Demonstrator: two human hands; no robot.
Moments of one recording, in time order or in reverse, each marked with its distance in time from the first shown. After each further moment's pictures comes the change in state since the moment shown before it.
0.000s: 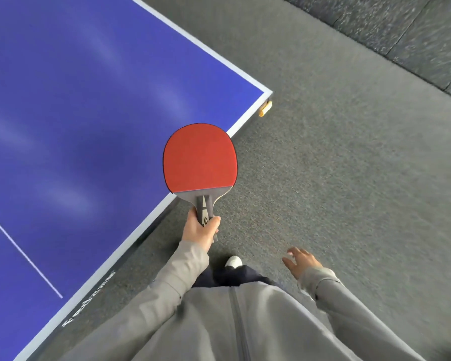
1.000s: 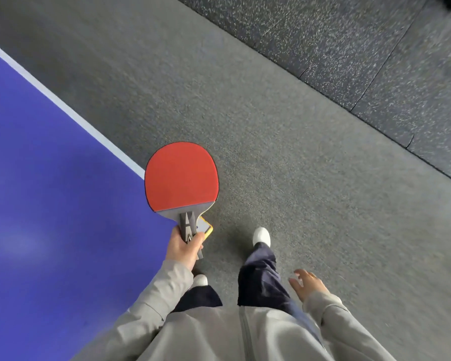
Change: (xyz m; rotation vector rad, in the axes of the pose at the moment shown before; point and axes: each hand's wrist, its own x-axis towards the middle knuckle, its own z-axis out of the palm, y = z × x) left_hand 0.235 0.241 0.218 0.000 0.059 0.051; right_hand 0.213 0.055 -0.332 0.119 0.055 0.148
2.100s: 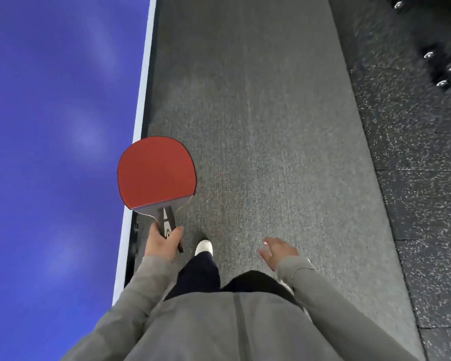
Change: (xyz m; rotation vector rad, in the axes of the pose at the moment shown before) left_hand 0.259 0.180 0.022 -0.560 0.666 -0.313; right_hand 0.232 -0.464 -0.333 -0.941 -0.081 -0.692
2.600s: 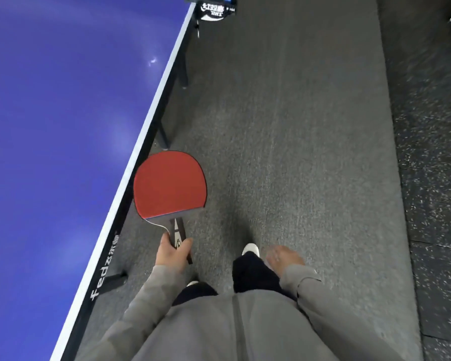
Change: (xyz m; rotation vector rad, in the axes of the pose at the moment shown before) left_hand 0.073 0.132 0.145 -0.105 0.228 -0.052; right_hand 0.157 0.028 -0.191 -0.028 0.001 -0.075
